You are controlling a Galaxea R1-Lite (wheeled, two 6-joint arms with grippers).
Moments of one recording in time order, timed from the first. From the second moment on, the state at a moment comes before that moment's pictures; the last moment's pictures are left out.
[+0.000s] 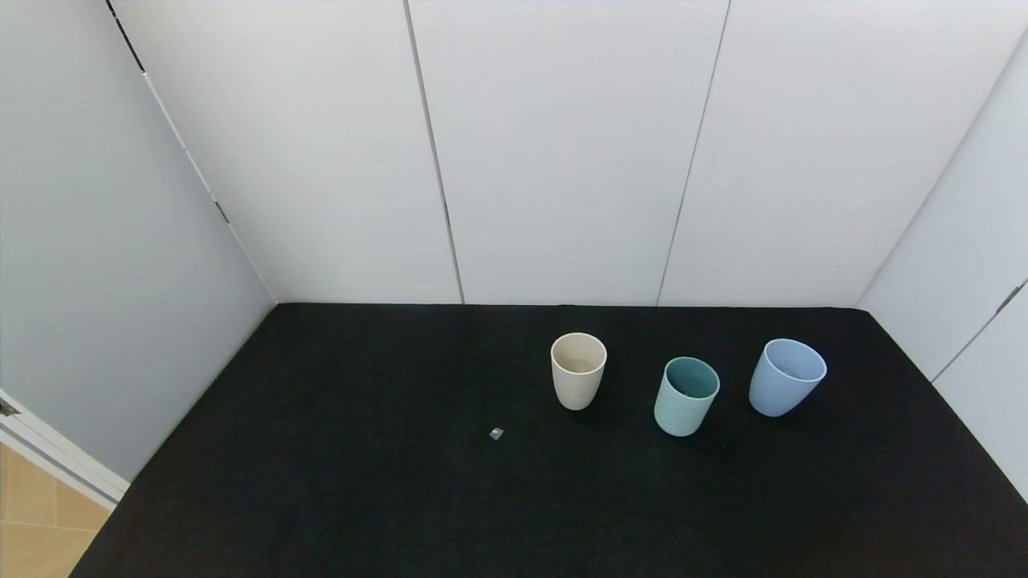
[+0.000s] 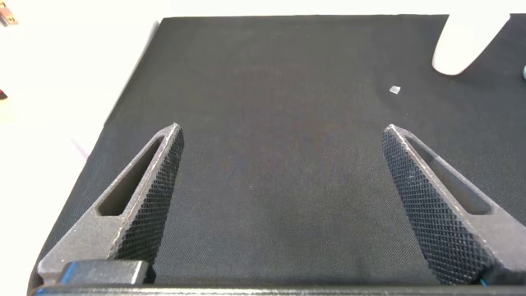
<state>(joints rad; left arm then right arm) 0.00 0.00 0.00 -0.01 0.00 0.00 0.00 0.00 0.00 0.00 0.01 -0.03</state>
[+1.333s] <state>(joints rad) 0.00 0.00 0.00 -0.01 0.00 0.00 0.01 0.55 -0.37 0.03 0.02 -0.03</state>
